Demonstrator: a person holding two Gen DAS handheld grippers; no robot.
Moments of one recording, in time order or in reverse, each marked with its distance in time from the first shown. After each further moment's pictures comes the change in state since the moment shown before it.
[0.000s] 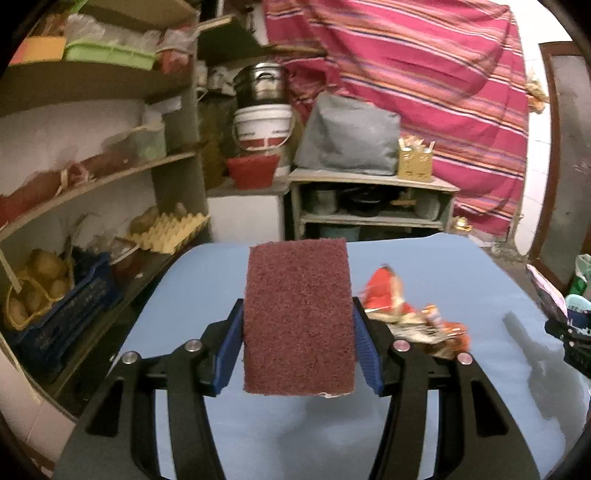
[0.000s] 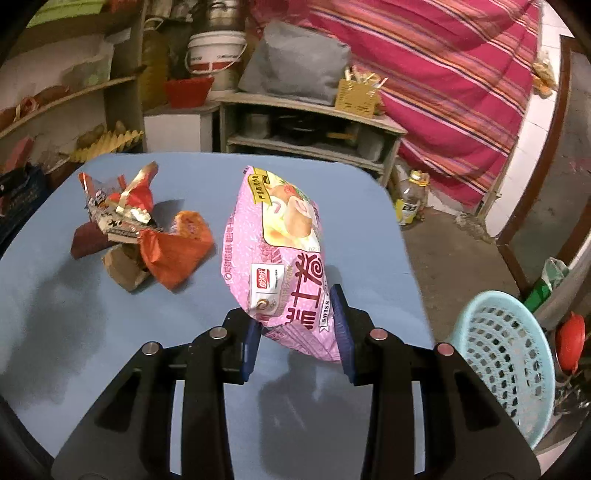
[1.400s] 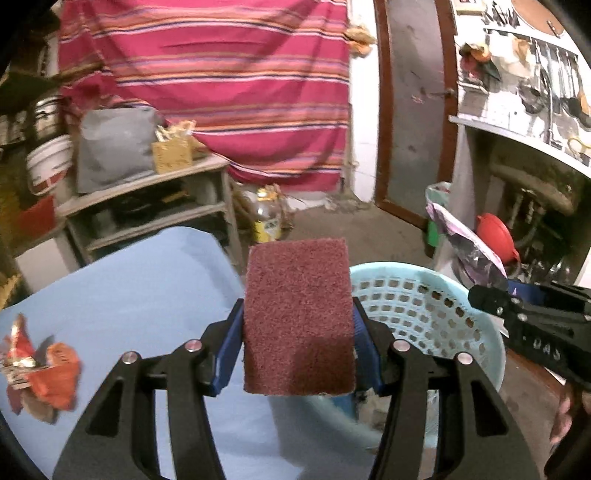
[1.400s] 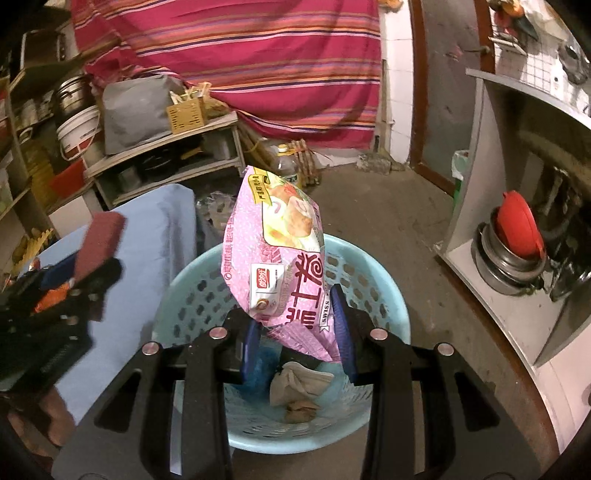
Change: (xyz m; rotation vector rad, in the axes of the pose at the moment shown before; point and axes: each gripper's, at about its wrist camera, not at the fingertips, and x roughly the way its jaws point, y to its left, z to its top) left arm -0.007 -0.433 -0.012 0.301 0.072 -0.563; right arm -0.074 -0.270 -0.092 0.451 0.008 -0.195
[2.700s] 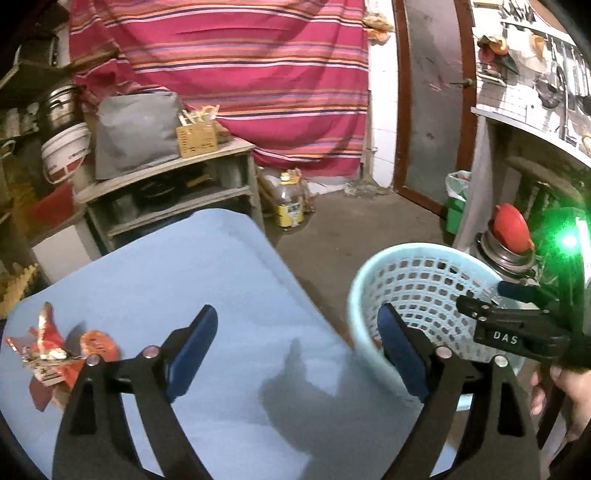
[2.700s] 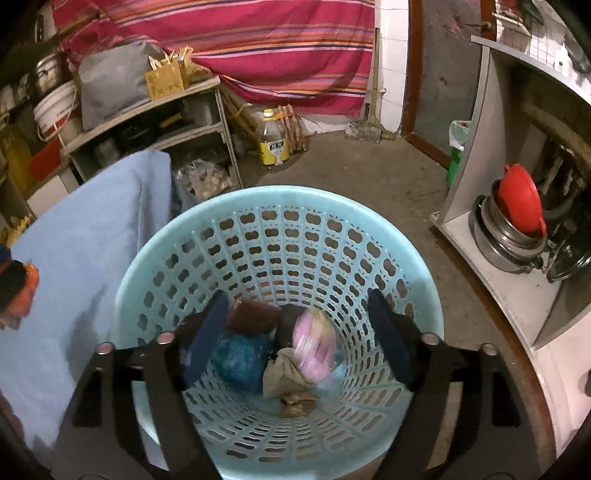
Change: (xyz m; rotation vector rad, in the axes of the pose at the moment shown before) left arm -0.032 0.060 -0.014 -0.018 0.056 0.081; right arm 0.059 0.017 -0.007 -0.016 0.123 -0.060
